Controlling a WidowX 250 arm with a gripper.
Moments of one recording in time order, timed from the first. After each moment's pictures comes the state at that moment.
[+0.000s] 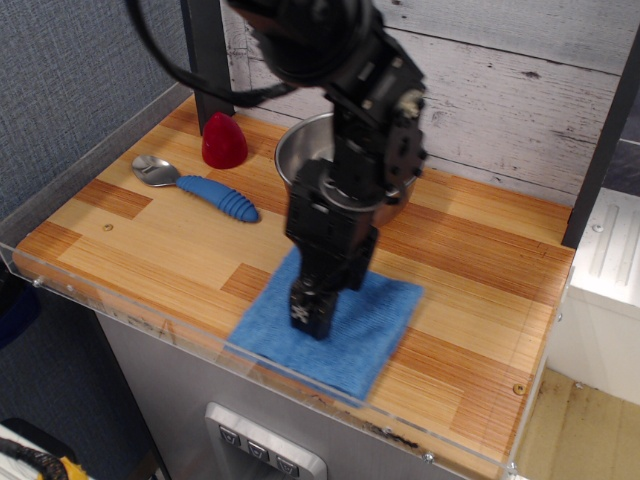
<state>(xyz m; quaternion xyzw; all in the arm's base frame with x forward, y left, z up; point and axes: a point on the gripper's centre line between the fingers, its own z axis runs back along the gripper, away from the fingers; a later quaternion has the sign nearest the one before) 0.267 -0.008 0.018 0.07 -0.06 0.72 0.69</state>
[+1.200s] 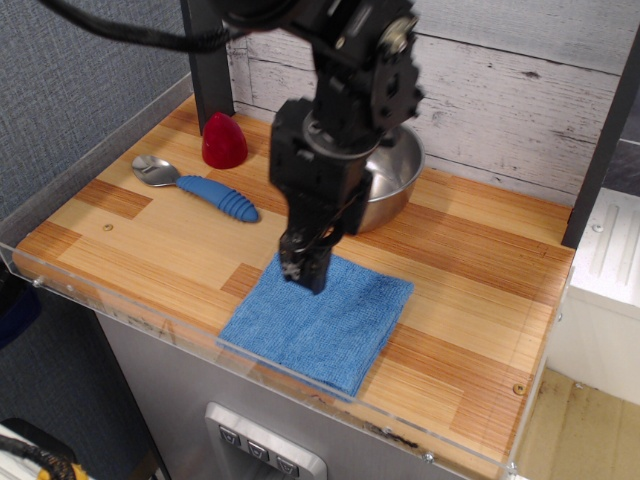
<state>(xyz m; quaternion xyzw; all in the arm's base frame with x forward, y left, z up) 0.268 -0.014 0.066 0.02 -0.12 0.72 0.69</state>
